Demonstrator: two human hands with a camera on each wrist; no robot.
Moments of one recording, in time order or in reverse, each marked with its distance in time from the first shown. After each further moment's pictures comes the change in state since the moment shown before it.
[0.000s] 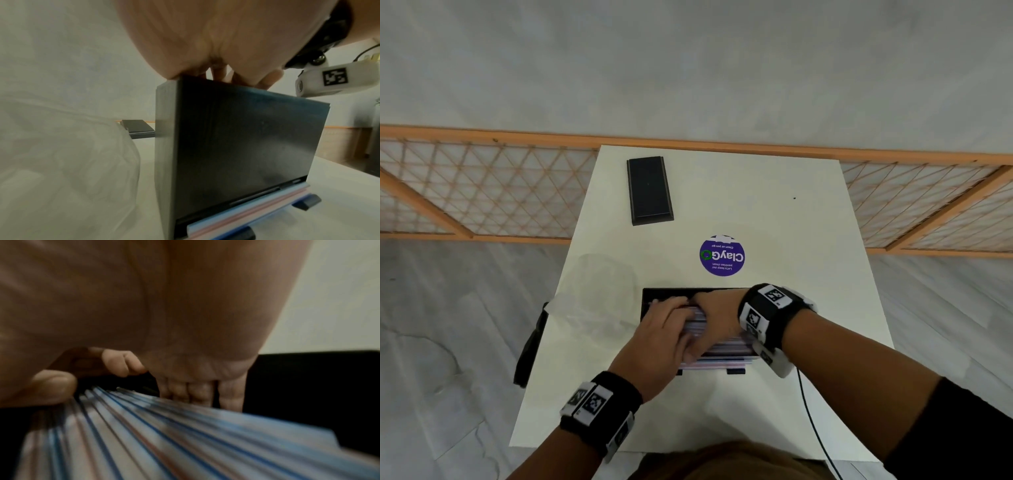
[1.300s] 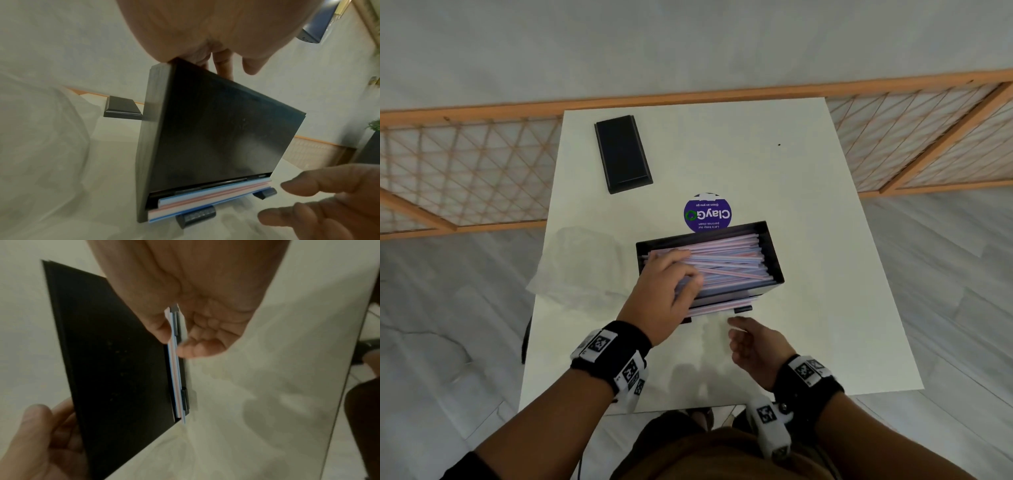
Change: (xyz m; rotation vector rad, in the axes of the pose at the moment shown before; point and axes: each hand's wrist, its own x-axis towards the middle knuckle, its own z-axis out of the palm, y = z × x) left_hand 0.032 0.016 0.005 -0.219 -0.030 -0.095; right_hand -0.024 0.064 0.191 2.103 0.289 0.476
